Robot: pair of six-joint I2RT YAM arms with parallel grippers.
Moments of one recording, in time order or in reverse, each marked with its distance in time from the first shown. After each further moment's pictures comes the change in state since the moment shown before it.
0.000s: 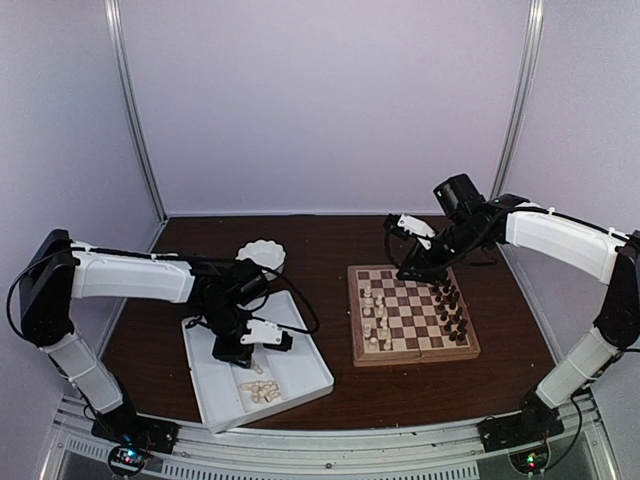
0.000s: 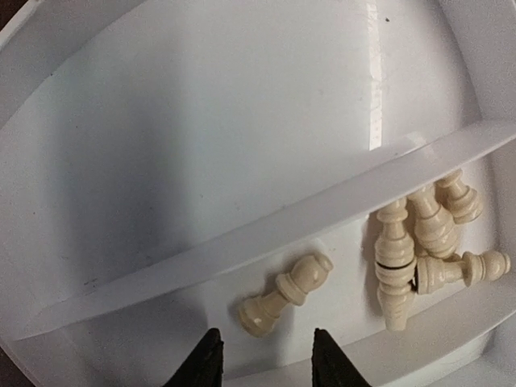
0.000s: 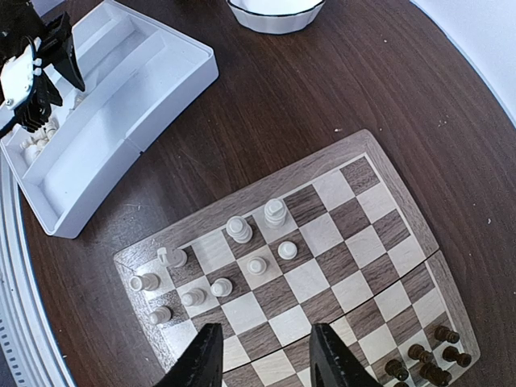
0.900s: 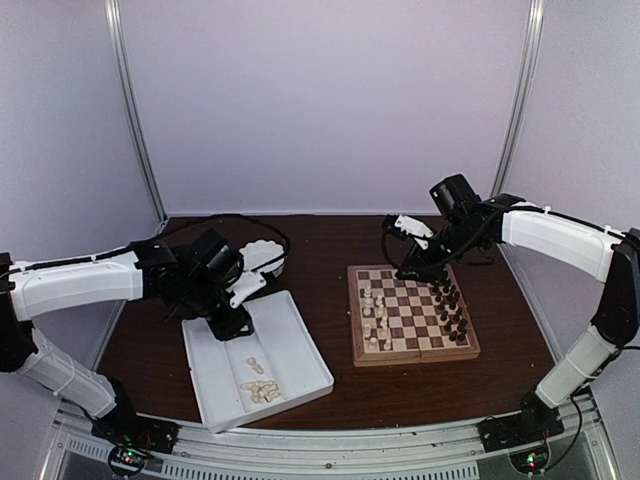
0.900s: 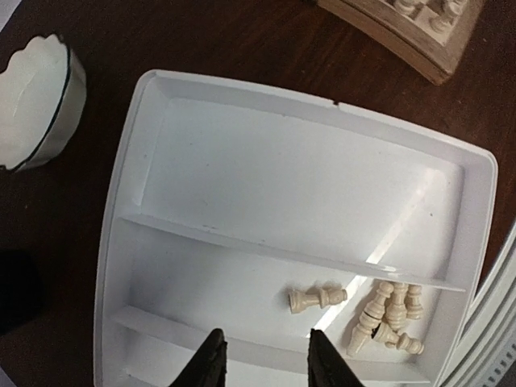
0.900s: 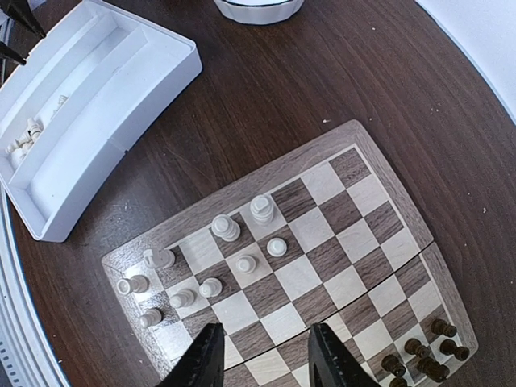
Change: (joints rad) left arm 0.002 -0.269 -0.013 0.076 -0.111 -0.697; right arm 0.011 0.021 0.014 0.000 0.052 0.030
